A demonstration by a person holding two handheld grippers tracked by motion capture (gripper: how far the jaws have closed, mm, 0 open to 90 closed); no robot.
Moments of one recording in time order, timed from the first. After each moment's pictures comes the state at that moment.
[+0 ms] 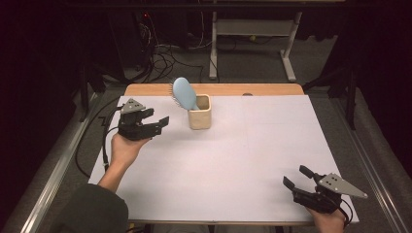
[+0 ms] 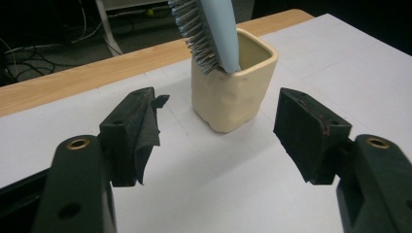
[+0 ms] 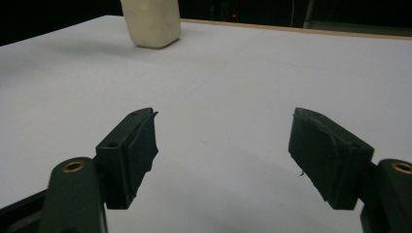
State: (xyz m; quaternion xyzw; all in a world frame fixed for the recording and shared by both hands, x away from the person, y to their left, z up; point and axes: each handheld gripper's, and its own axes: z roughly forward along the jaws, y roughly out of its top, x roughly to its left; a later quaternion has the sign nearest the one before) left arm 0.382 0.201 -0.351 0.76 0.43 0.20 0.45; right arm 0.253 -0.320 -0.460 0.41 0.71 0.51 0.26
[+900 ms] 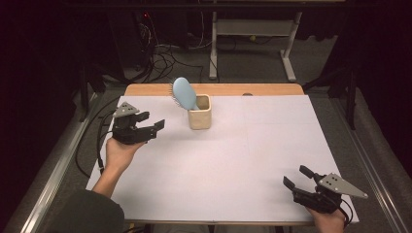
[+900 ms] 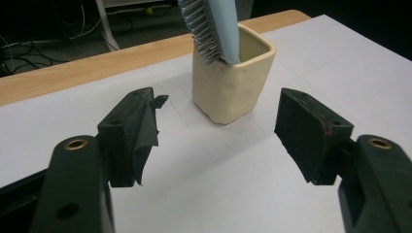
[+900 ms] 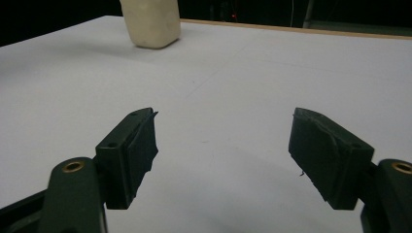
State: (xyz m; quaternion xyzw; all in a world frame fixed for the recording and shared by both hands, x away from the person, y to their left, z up) left arm 0.371 0.212 -0.351 0.76 0.43 0.20 0.45; right arm 0.253 -0.320 -0.460 0.41 0.71 0.51 0.26
